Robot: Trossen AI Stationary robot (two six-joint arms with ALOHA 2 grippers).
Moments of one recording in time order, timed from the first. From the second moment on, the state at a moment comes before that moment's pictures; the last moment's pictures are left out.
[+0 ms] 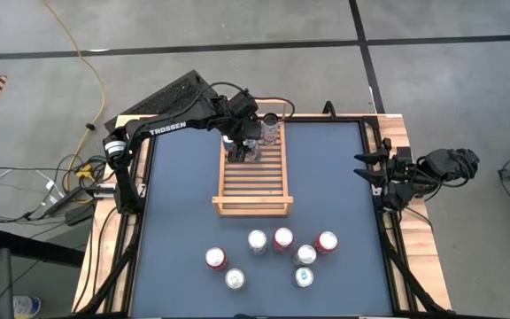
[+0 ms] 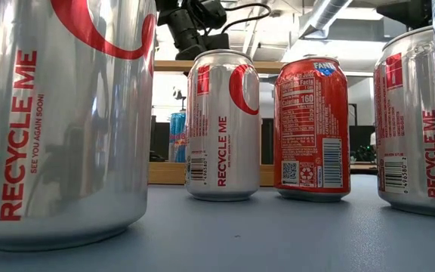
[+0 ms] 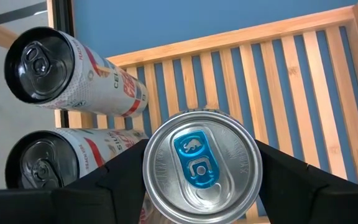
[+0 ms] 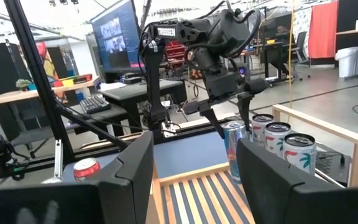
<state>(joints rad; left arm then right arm) 0.44 1.85 1.72 -0.83 0.08 0.56 0.41 0.07 0.53 -0.37 0.60 0.12</state>
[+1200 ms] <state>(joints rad) 0.45 1.92 1.72 -0.84 -0.03 0.58 0.41 0.07 0.53 -0.40 0.60 0.13</state>
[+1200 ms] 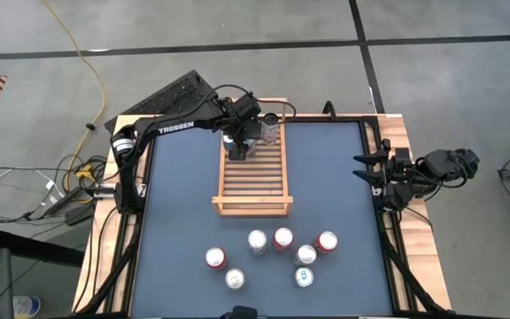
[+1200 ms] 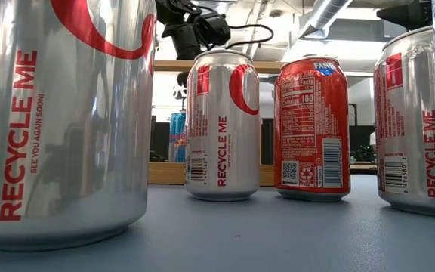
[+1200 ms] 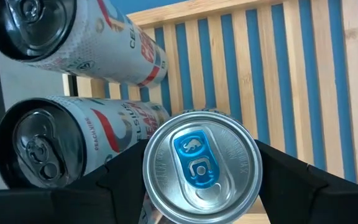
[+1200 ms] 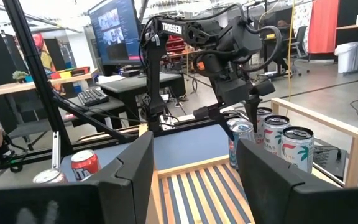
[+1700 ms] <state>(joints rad) 0.46 1.93 1.71 -0.84 -0.06 0.53 0.41 0.07 0.53 -0.40 0.60 0.13</state>
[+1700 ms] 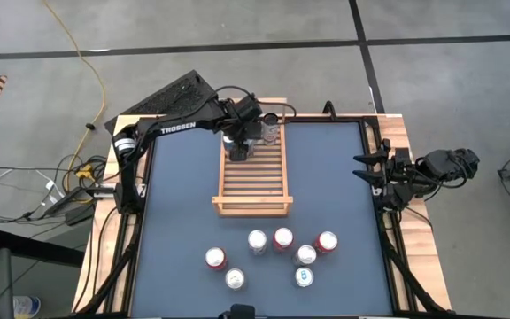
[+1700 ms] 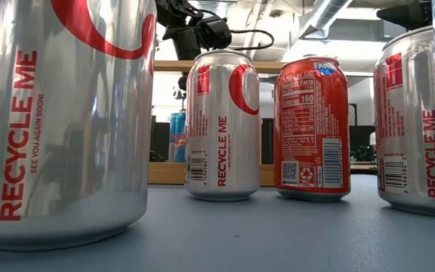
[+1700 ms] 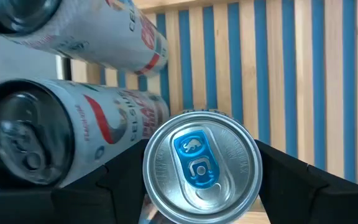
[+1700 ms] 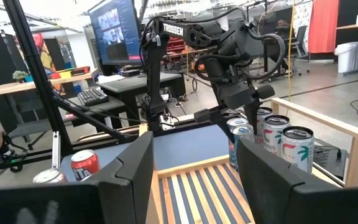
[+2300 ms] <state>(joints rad) 0.46 1.93 1.71 -0.85 -0.03 0.51 0.41 0.07 0.53 -0.40 0.60 0.13</state>
